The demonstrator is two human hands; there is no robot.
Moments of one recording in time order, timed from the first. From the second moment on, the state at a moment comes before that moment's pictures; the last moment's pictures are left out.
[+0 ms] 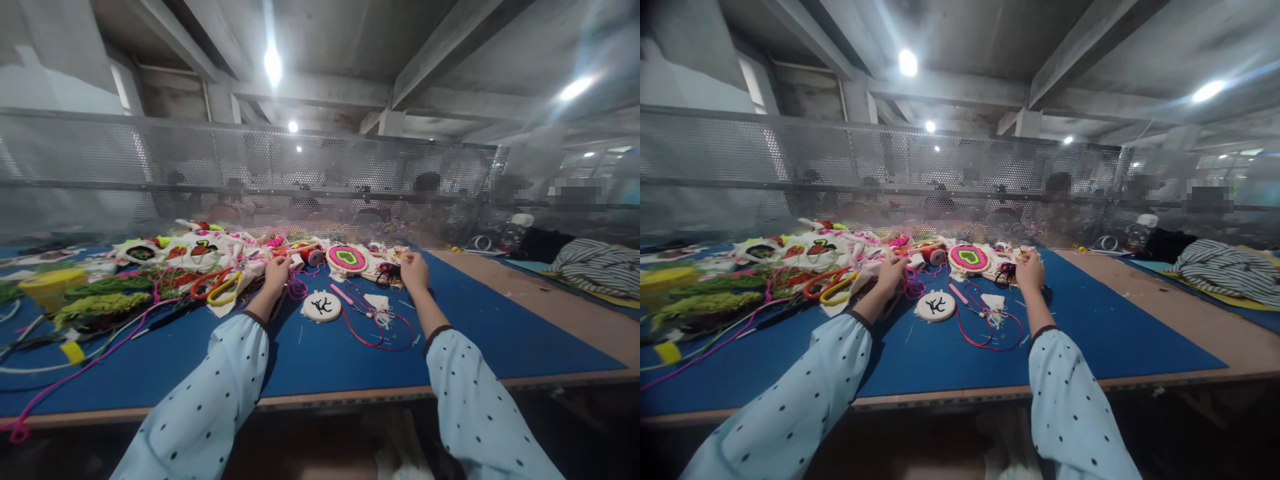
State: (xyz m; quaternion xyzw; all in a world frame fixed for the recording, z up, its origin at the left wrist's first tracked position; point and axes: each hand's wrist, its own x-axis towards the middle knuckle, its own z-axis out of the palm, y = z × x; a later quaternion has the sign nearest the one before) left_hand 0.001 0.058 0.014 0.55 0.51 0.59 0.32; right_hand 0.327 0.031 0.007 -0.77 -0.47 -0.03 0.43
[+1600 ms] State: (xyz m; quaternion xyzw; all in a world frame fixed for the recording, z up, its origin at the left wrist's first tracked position) left_hand 0.004 0.064 0.005 0.62 0.51 0.53 0.27; right_hand 0.428 0.068 -0.043 -0.72 -0.68 -0.06 0.10
